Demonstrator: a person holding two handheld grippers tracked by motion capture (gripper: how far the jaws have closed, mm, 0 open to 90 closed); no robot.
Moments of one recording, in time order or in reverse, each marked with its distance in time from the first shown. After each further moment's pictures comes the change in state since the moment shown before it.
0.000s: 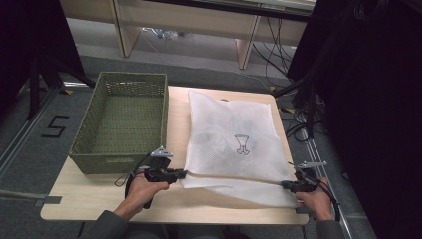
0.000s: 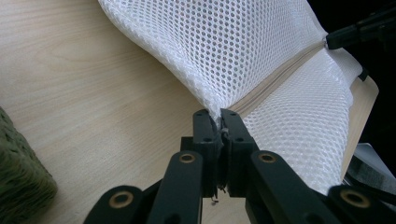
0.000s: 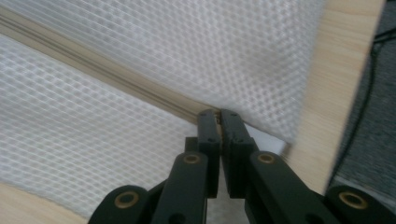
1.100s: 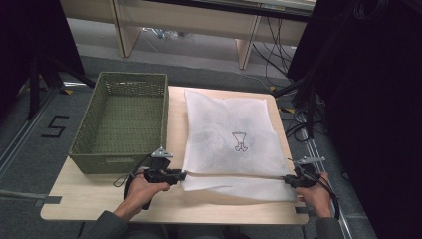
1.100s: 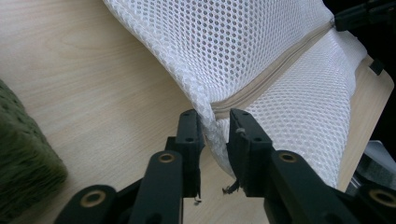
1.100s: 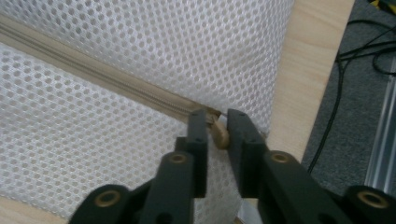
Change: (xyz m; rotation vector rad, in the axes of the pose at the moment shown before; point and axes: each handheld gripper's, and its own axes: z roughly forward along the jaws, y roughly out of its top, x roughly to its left) left arm -0.002 -0.001 -0.004 0.028 0.048 -0.002; right arm -0.004 0.012 0.003 -0.030 -0.088 -0.047
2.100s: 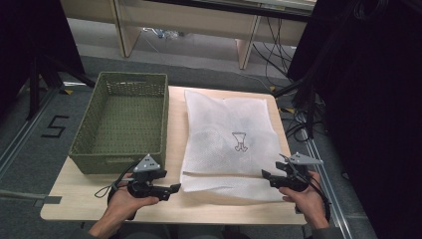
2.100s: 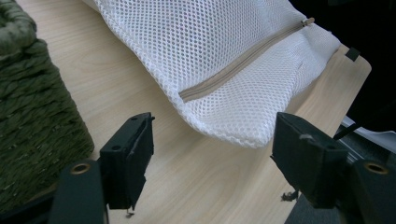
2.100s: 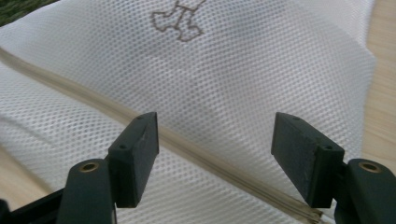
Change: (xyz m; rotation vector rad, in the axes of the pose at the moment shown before) left arm -0.014 -0.025 -0.049 -0.089 0.006 0.114; right arm 0.067 0.024 -0.034 -0.316 0.121 -0.027
